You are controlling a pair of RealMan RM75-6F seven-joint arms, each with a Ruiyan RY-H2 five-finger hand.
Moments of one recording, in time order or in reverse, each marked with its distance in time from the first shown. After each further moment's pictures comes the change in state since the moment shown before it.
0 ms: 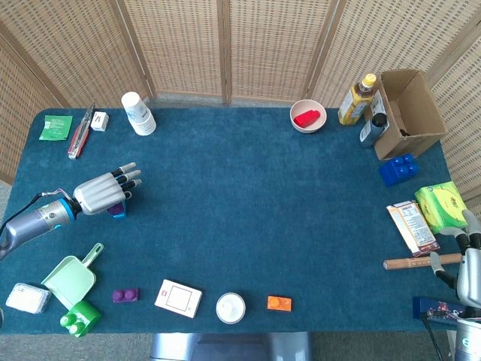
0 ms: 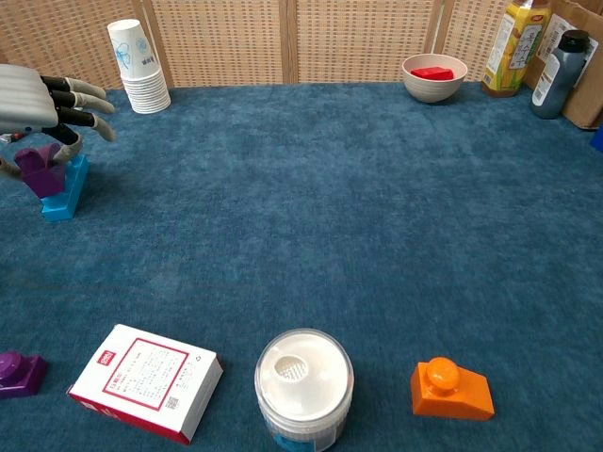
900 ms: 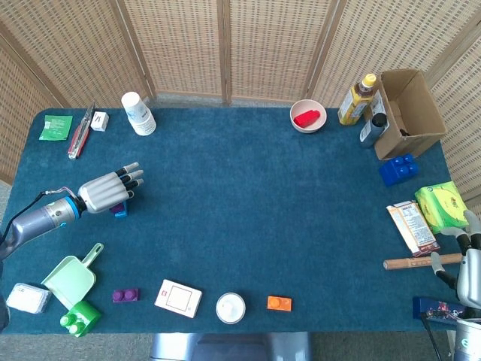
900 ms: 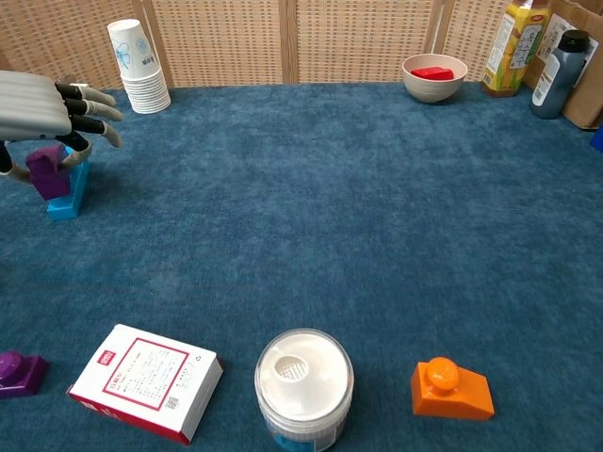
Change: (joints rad) left arm -0.024 -0.031 0.015 0.020 0.009 -0.051 0.012; right arm -0.005 -0.001 0.004 -0.013 0.004 0.012 -0.020
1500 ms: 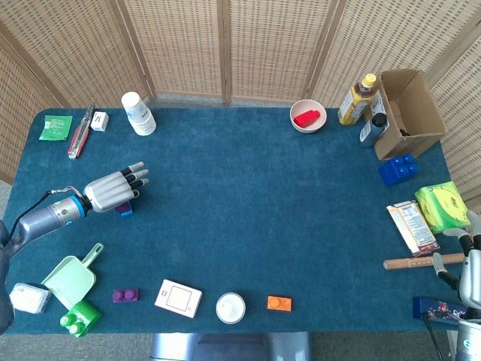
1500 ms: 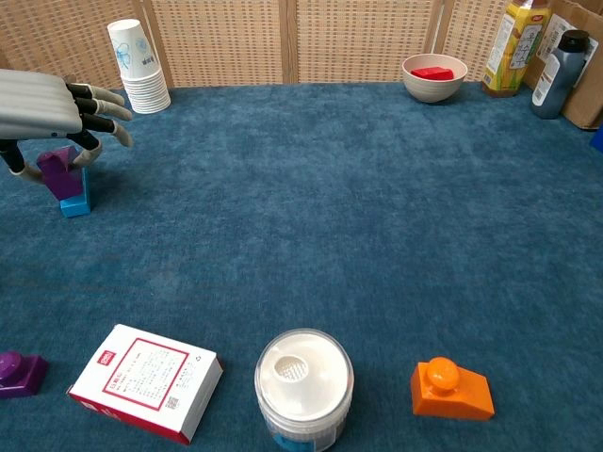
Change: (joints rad) left arm -0.013 -0.009 -0.003 -0.006 -0.006 -0.007 -0.025; right arm -0.004 0.001 0.001 0.005 0.003 -0.001 0.009
